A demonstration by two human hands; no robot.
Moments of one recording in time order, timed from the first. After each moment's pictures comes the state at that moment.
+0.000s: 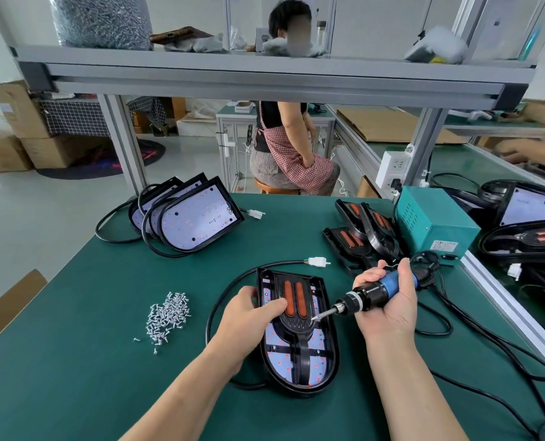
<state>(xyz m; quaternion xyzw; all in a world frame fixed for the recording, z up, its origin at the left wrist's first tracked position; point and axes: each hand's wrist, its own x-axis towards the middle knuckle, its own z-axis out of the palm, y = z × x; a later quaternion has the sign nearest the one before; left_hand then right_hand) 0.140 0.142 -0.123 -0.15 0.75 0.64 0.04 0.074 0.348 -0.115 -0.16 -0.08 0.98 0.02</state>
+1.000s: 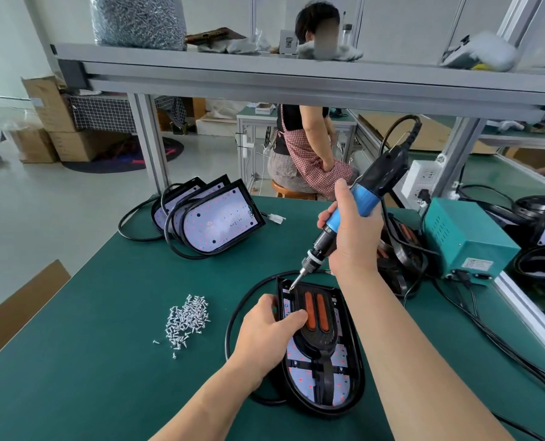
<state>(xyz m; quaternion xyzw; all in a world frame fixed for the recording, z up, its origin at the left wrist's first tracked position) 0.141 0.140 -0.126 -0.14 0.74 0.65 0.02 0.019 0.244 -0.036 0.03 -0.49 0.85 0.17</state>
